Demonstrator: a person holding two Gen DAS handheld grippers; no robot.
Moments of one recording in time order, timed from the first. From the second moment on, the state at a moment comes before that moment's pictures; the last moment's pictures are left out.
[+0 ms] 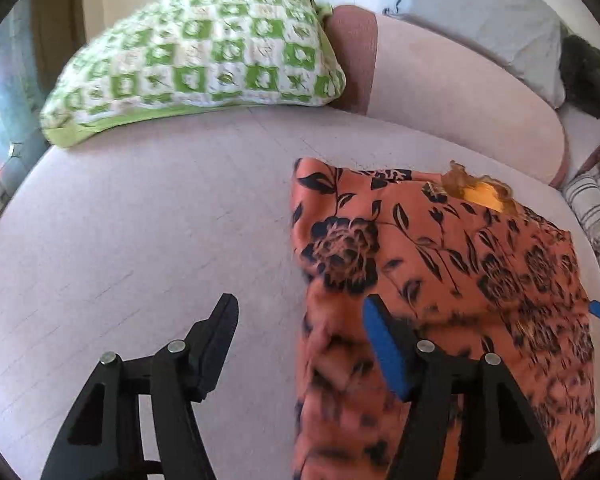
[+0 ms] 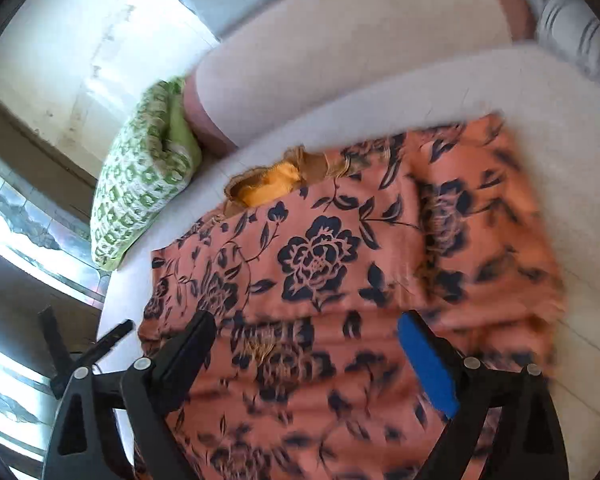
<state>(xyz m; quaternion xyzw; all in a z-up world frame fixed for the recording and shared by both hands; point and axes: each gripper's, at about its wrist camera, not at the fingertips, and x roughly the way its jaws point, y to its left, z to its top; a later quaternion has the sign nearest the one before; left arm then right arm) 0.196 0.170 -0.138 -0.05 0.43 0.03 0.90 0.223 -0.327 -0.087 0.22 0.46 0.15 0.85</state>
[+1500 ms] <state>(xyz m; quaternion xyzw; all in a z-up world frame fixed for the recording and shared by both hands) -0.030 0.158 -0.206 -0.09 0.49 -0.01 0.87 -0.044 -0.444 -0.136 0.17 0.57 0.03 0.80</state>
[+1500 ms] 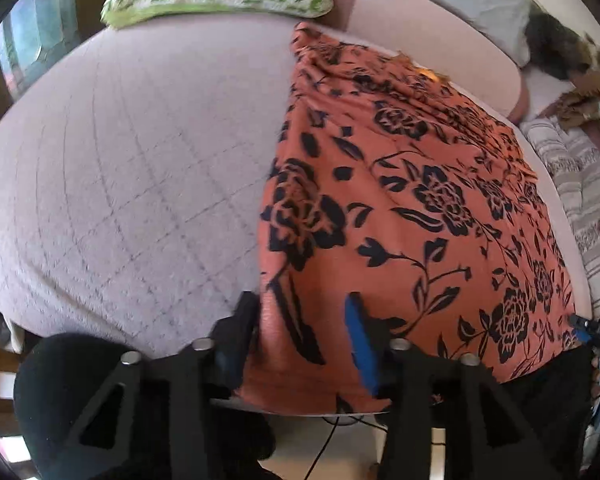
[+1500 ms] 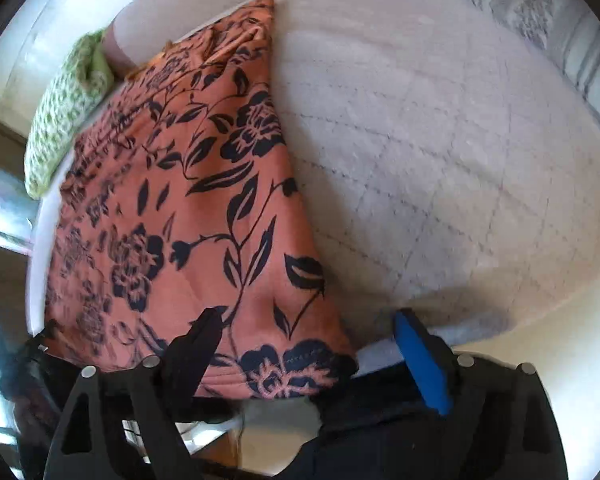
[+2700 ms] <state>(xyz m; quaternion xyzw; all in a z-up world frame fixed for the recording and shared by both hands) -0.026 0.176 -0.201 -0.11 0.53 -0.02 0.84 -0.047 -0.448 -0.145 0.28 0.61 0.07 0.74</state>
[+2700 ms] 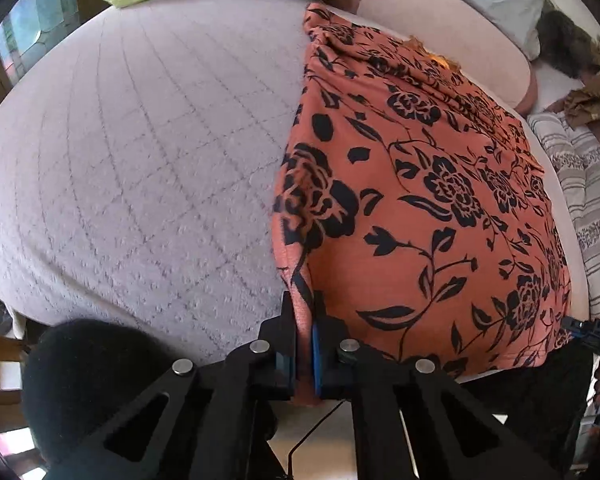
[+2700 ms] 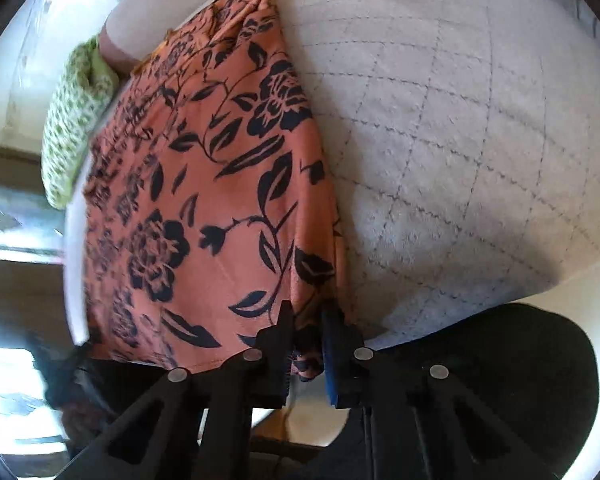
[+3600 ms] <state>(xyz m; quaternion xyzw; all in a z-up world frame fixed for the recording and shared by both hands) 0.217 0.134 -0.131 -0.08 0.41 -0.07 0.91 0.044 -0.404 -0.139 0.37 0.54 0.14 0.75</state>
